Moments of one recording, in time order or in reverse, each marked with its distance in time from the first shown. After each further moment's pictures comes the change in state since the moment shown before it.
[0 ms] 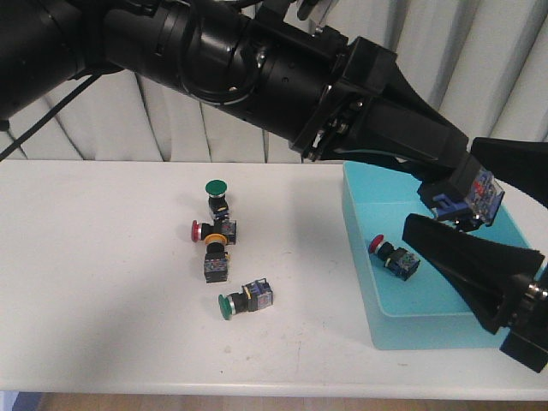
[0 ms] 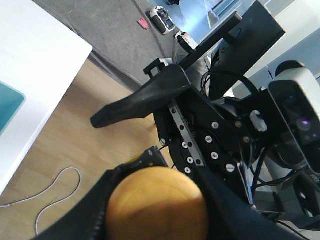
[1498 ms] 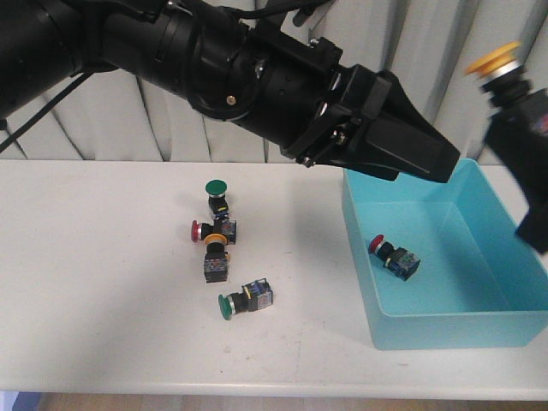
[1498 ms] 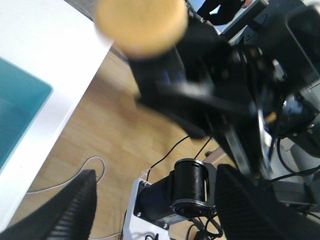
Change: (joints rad) left arm -0.001 -0.003 0.000 0.102 -0.007 0.001; right arm 0.000 0.019 0.000 0.145 0.367 -0.030
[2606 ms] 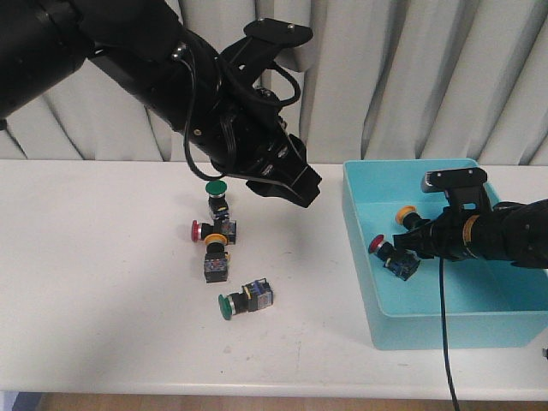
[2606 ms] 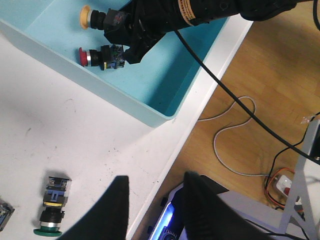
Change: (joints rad) left arm 0.000 0.000 0.000 0.625 0.008 -0.102; right arm 0.000 1.115 -0.301 -0.105 0.286 0.042
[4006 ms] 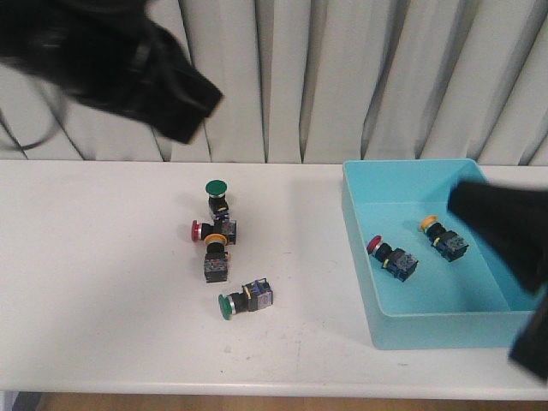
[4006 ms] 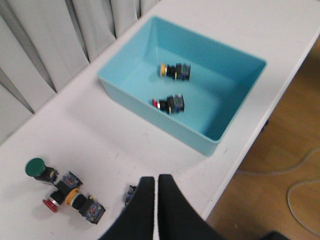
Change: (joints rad) left arm 0.000 -0.395 0.129 0.222 -0.088 -0.060; right arm 0.000 -1.206 0.344 -0.154 -0.601 0.147
